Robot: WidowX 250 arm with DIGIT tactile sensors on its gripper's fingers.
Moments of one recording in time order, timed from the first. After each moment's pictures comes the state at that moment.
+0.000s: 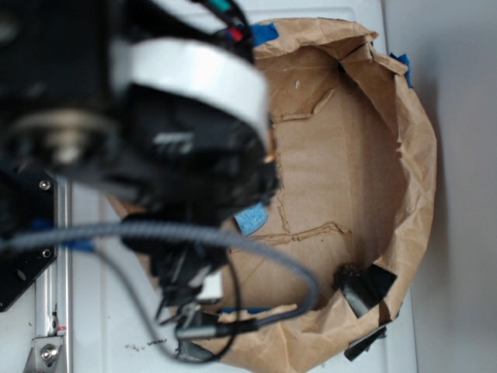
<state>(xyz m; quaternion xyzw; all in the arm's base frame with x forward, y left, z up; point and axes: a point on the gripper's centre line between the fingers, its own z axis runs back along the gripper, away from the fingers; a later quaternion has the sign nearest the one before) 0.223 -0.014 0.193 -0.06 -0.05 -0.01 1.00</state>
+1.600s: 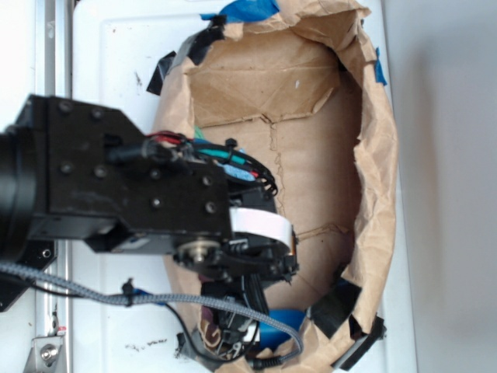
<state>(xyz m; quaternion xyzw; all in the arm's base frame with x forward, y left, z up) 0.240 -0.071 0.070 -0.12 -0.09 -0.04 0.99</state>
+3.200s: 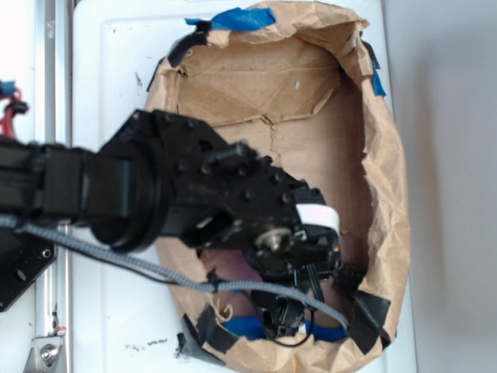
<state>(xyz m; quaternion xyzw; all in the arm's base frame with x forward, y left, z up) 0.268 -0.084 0.040 -0.16 -0.07 -0.02 0.98</state>
